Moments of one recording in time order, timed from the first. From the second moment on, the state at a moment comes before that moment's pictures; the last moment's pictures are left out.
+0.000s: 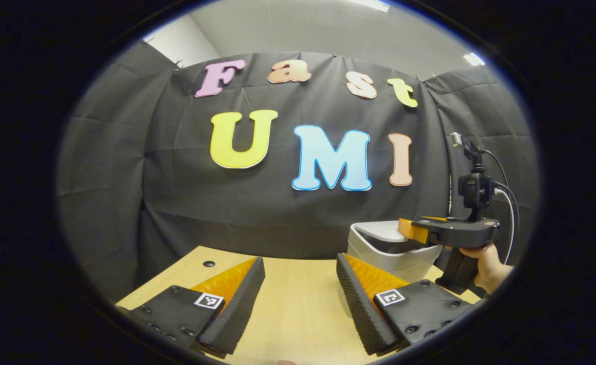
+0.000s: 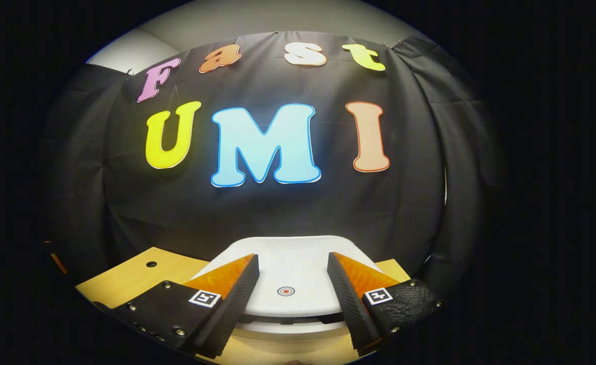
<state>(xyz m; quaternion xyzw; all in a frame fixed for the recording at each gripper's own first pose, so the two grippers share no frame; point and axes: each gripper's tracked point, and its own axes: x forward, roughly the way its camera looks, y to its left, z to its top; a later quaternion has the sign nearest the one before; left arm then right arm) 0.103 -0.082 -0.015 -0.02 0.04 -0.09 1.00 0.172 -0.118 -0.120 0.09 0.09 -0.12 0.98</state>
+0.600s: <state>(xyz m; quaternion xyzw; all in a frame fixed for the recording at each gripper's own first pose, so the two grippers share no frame) 0.106 -0.086 -0.019 -0.02 0.04 -0.08 1.00 0.174 -0.117 -0.136 0.06 0.07 -0.13 0.99</state>
